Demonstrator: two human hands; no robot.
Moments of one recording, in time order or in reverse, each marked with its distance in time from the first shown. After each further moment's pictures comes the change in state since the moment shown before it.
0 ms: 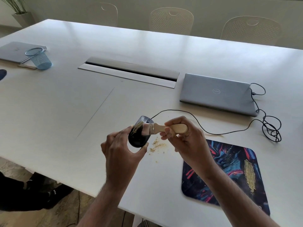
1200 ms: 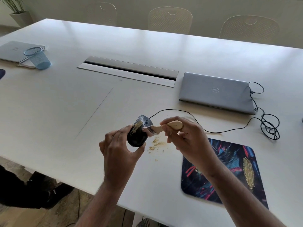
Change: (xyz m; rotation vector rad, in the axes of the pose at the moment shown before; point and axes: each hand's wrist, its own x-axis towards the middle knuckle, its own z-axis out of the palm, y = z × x) left_hand -0.002 -0.007 -0.002 0.031 -0.007 0.046; right_hand 0.004 -0.010 -0.008 -0.112 -0.083 -0.048
